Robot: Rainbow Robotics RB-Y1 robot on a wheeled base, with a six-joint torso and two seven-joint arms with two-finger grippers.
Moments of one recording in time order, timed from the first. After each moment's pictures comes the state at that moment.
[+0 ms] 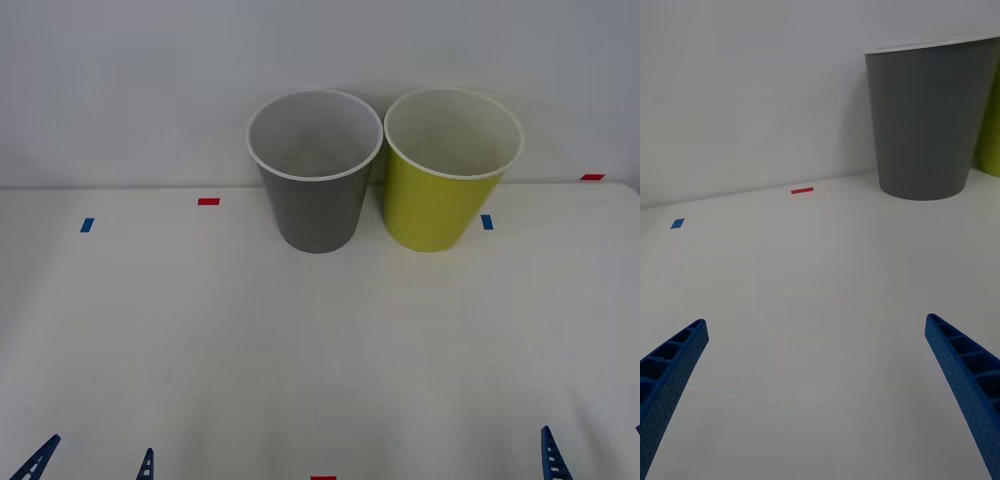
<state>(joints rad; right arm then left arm) 1.00 -0.41 0.17 -1.96 -0.22 -0.66 1.51 1.02 0.54 -0.34 -1.99 0.40 -0.70 -1.85</state>
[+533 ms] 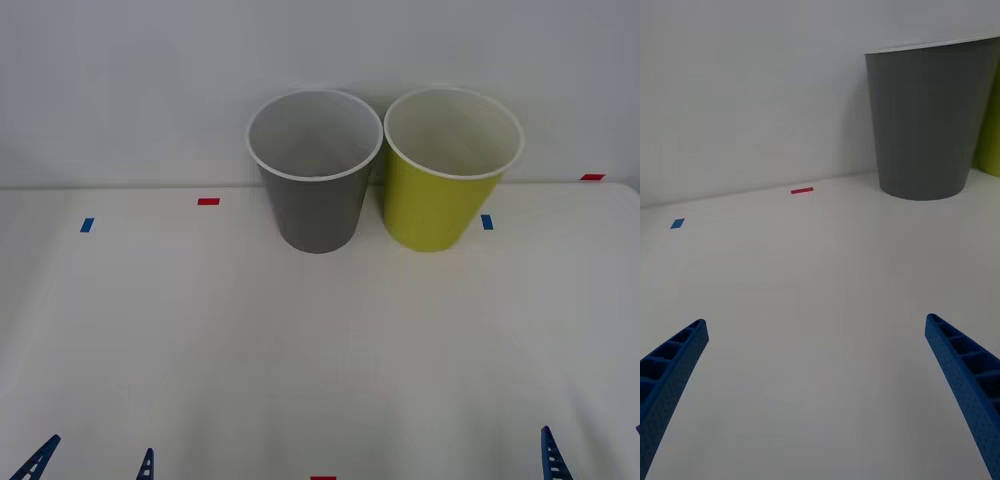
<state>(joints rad) 1.00 -0.41 0.17 -1.96 -0.22 -0.66 1.51 1.02 0.54 -0.34 -1.99 0.40 -0.70 -1.85</state>
